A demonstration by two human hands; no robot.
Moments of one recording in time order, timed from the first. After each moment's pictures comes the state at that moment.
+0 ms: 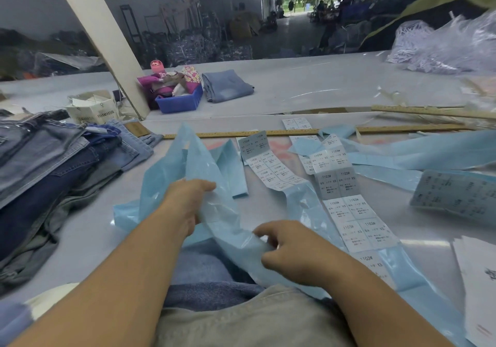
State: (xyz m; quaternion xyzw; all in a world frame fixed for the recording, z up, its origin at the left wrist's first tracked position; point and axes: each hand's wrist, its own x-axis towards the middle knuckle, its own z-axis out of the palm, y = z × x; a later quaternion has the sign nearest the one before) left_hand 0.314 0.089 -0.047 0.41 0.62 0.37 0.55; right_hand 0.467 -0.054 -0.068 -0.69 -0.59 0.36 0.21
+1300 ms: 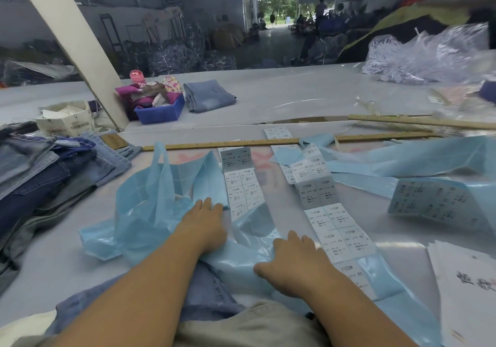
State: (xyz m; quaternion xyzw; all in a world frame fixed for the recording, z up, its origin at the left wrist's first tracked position) left_hand 0.352 0.108 -0.109 0.86 0.50 -0.09 0.07; right_hand 0.483 -0.048 -0.093 -0.82 -0.52 0.23 0.02
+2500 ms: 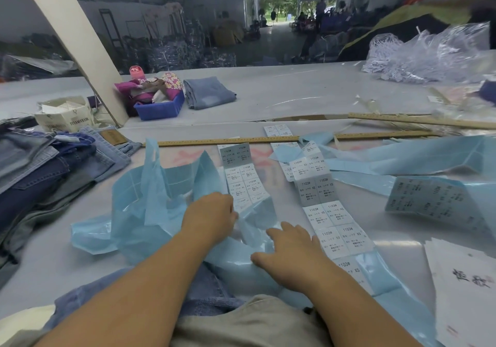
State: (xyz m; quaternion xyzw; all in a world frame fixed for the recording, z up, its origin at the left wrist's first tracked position) left_hand 0.368 0.087 -0.087 0.87 0.49 0.06 0.04; right_hand 0.486 -0.048 -0.094 -0.80 -0.54 0.24 0.08
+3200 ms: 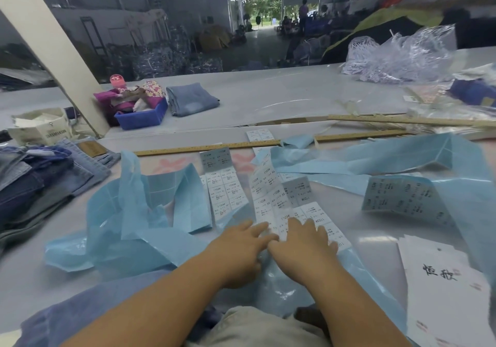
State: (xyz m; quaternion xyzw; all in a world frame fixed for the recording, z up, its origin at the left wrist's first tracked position) left_hand 0.410 0.035 -0.109 0.97 0.23 -0.08 0.06; right_hand 0.522 -0.061 -0.085 -0.88 -0.40 0.22 0.14
